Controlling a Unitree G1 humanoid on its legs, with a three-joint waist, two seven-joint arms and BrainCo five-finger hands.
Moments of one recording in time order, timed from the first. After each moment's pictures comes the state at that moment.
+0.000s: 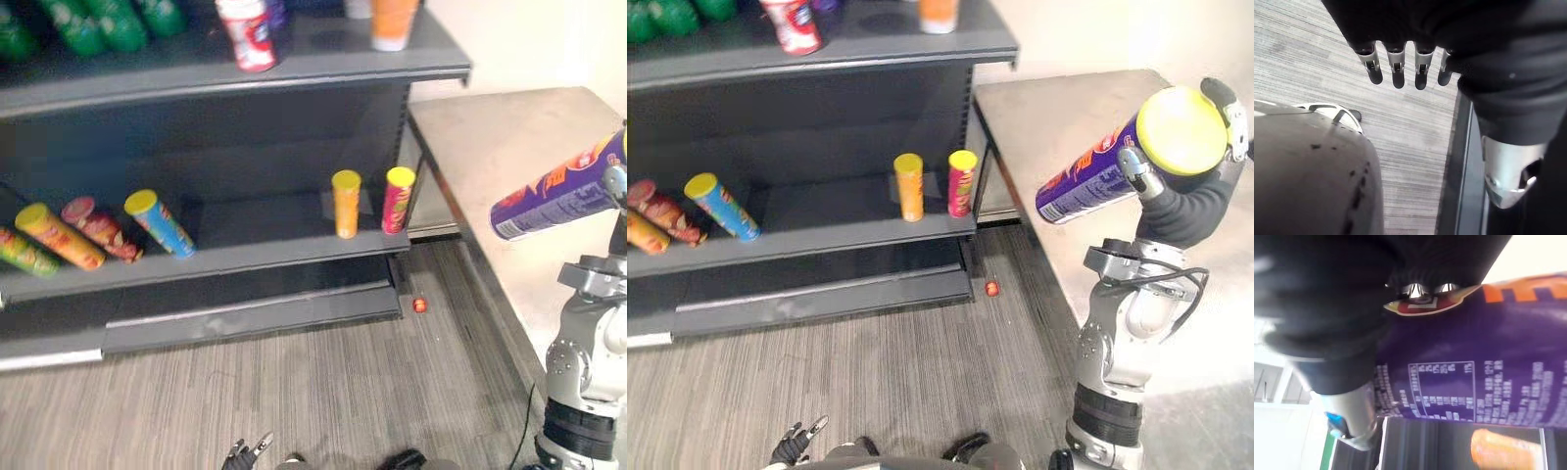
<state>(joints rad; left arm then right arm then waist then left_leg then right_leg) 0.16 0.06 0.34 0.99 -0.05 -0.11 -0.01 -0.21 -0.18 -0.35 -0.42 0.35 -0.29 -0.08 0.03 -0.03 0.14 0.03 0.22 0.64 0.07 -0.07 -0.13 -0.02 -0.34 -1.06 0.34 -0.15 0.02</state>
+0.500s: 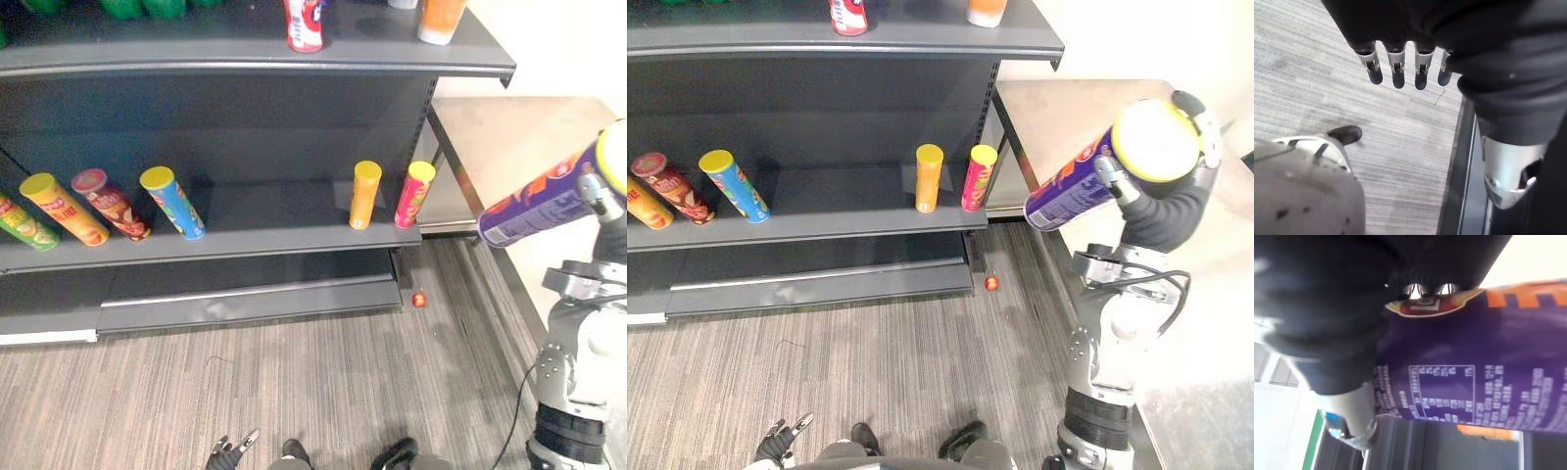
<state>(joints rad) 0.15 0.08 0.40 0.97 -0.08 -0.12 -0.01 -0.20 -0.13 -0.27 -0.41 0.27 -0.29 -0.08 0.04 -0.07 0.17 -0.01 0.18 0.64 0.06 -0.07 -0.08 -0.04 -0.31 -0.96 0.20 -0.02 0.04</state>
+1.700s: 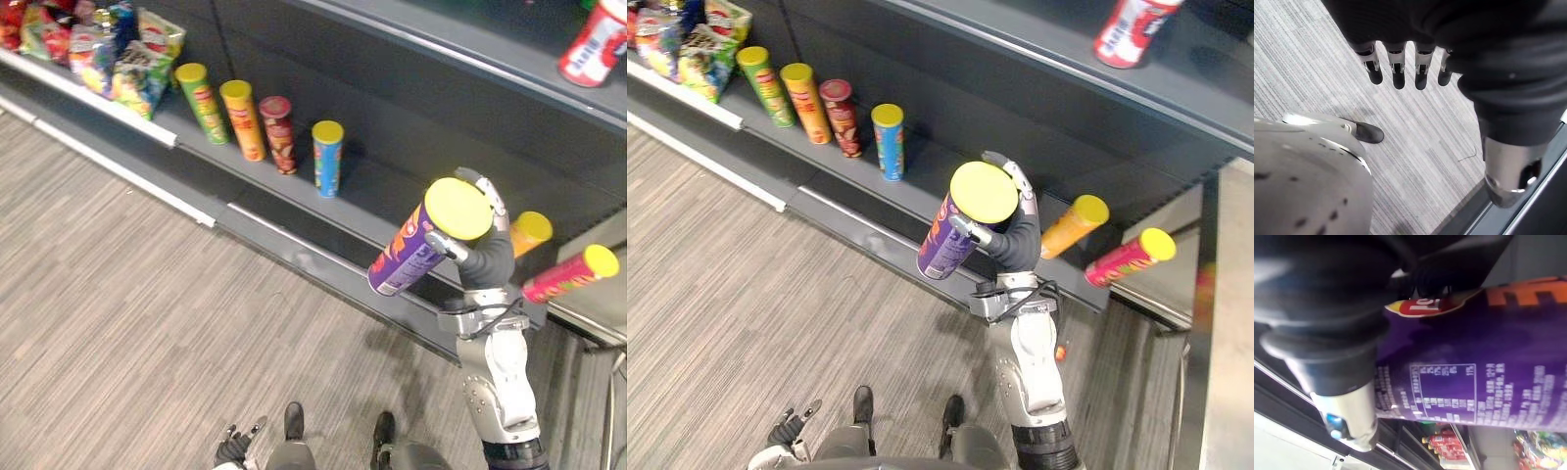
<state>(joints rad) 0.07 0.06 0.35 1.03 -0.08 -0.12 0.05 -0.06 -0.04 0.16 -0.38 0.29 -0.26 0.01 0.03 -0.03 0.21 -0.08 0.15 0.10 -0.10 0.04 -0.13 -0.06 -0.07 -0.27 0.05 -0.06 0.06</state>
